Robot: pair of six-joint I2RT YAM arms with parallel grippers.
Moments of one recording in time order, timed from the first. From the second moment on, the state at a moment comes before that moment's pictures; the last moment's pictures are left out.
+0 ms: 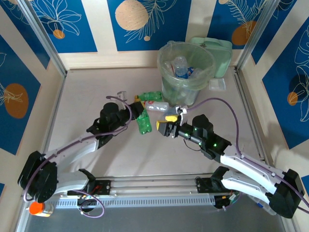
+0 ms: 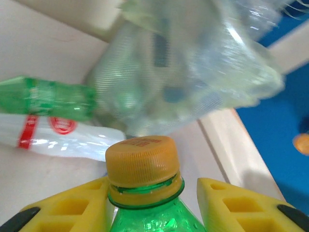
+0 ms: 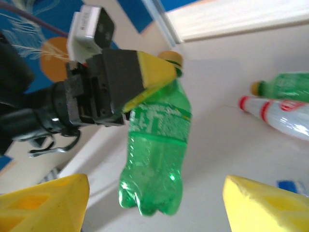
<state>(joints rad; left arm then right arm) -0.61 1.19 0.67 0.32 0.15 -0.77 0.78 0.87 0.56 0.14 -0.18 0.52</state>
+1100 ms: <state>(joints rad) -0.64 1.27 0.46 1.11 0.62 -0.80 0.79 1.12 0.51 0.51 -0.62 0.62</state>
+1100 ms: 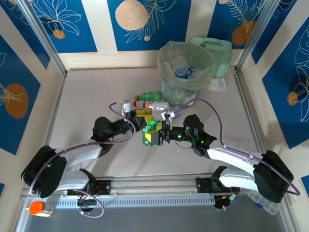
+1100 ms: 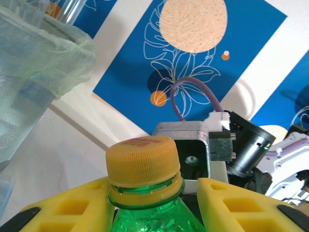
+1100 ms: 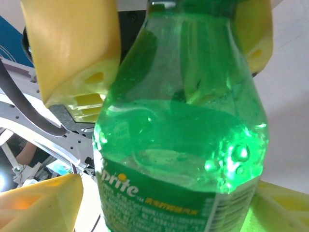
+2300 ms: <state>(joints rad) -0.67 0.70 0.44 0.17 -0.14 -0.55 0.94 1.02 0.99 -0.11 0.15 0.22</state>
